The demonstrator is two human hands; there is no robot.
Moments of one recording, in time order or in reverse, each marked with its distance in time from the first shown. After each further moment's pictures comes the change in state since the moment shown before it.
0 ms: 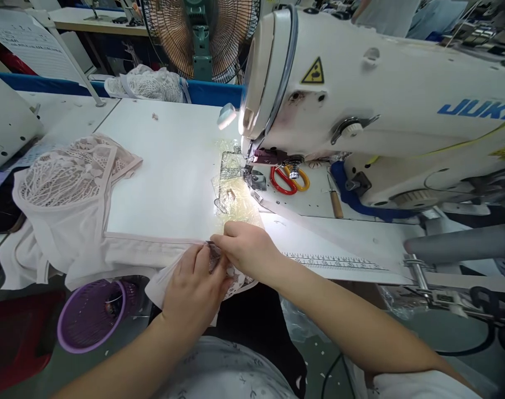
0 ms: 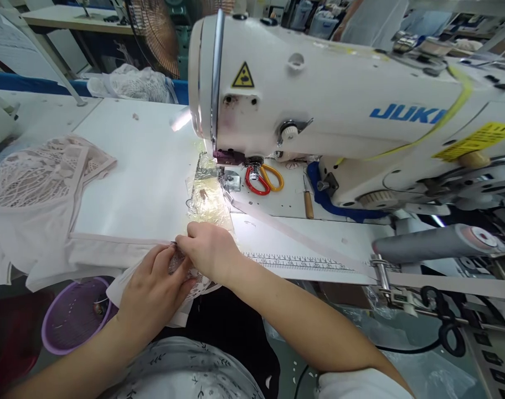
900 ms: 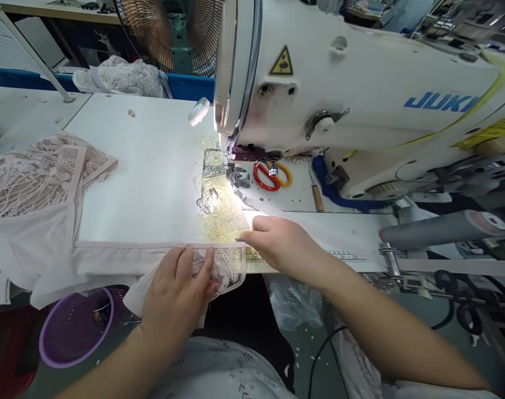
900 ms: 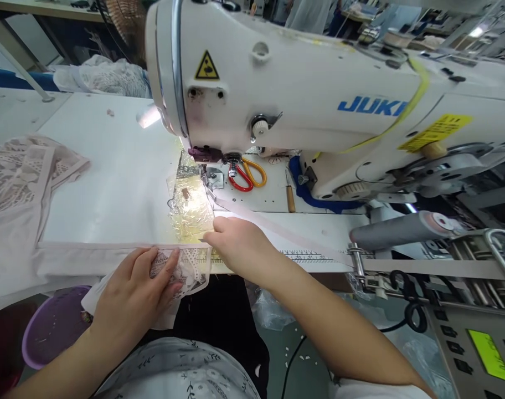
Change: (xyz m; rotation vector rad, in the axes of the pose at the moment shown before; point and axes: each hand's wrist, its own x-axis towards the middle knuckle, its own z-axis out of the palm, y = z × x) left_hand 0.005 -0.002 -0.005 0.020 -0.024 0.071; right_hand -0.047 0.042 -0.047 -0.038 -0.097 0.070
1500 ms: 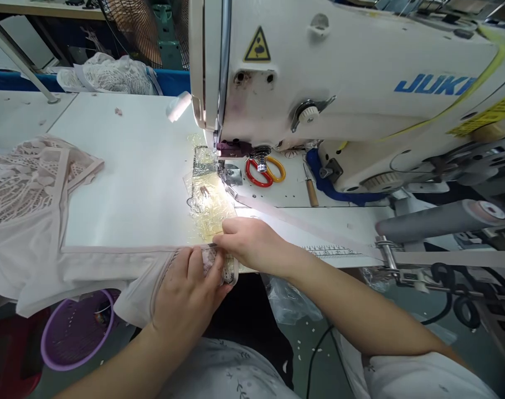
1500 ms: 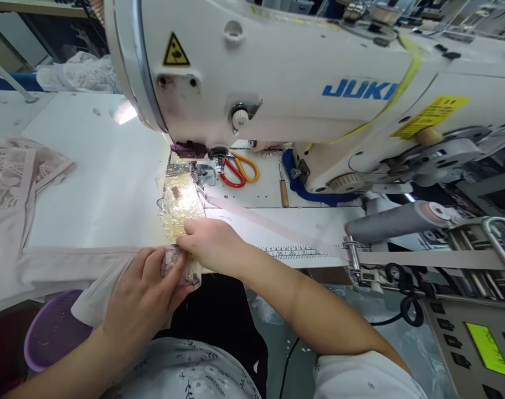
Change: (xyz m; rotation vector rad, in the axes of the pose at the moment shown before) left_hand 0.018 0.023 0.003 0.006 -0.028 0.068; right_hand 0.020 -0.002 0.017 0.071 0.006 -0.133
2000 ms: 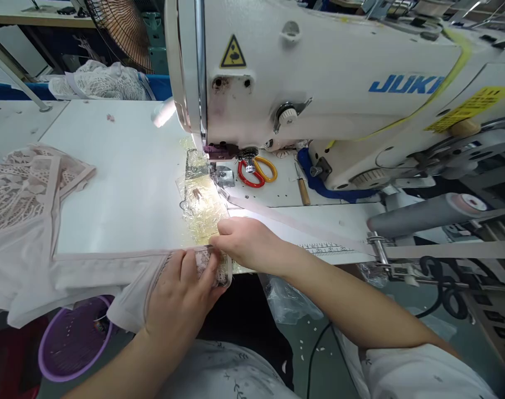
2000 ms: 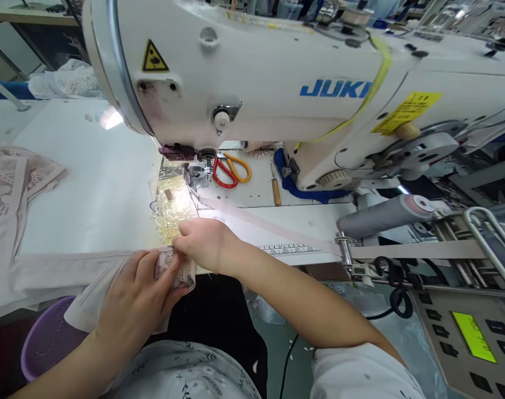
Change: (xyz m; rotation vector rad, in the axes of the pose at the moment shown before) left_hand 0.001 -0.001 -0.001 0.049 0.008 0.023; right_hand -0.003 0.003 -0.006 -0.035 -0.010 0.000
